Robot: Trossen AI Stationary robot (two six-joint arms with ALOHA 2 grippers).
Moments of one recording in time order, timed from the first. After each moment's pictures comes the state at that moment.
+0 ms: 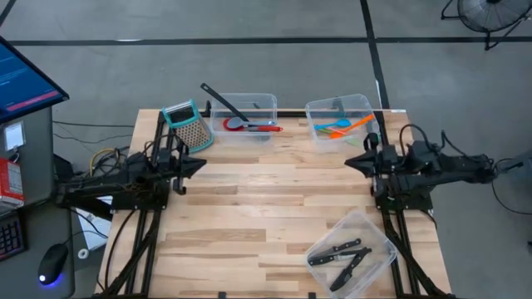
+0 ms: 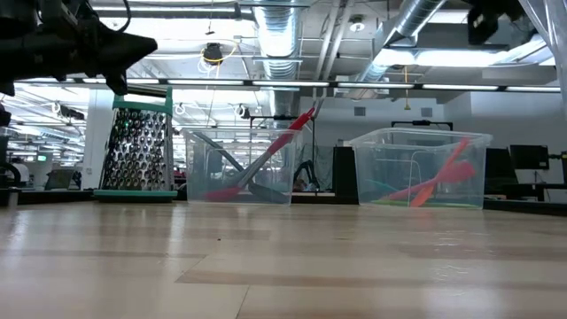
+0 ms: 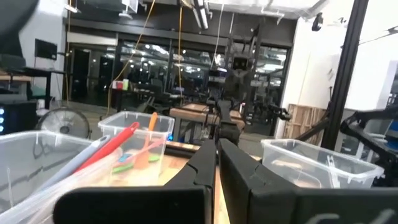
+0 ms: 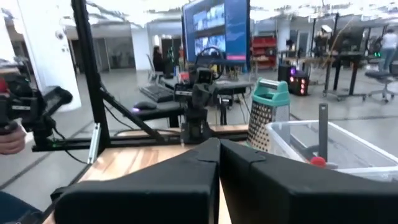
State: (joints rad) left arm 0.19 0.11 0.01 0.33 0.02 -0.17; right arm 0.12 0.28 0.46 -0.13 0.16 0.03
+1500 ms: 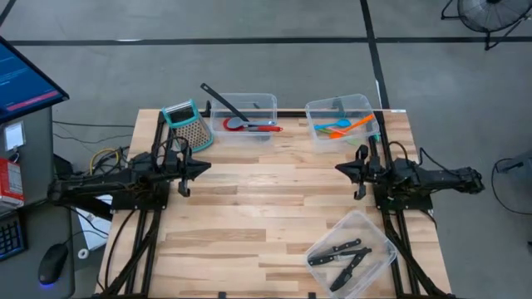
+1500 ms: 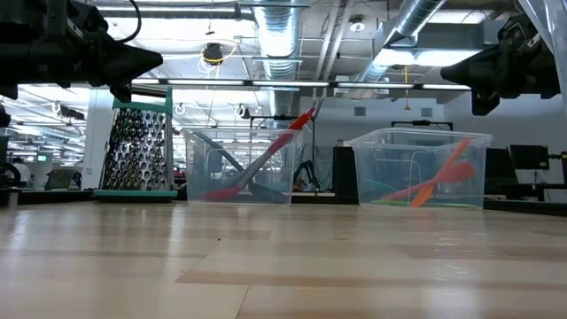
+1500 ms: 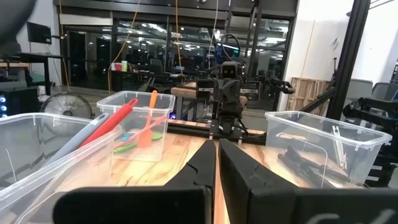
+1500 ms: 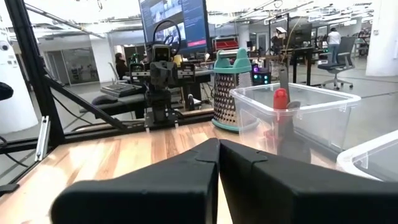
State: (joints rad) left arm 0.19 0.21 0.01 0.34 0.05 -0.11; right arm 0.06 0.01 0.01 0.08 0.27 0.08
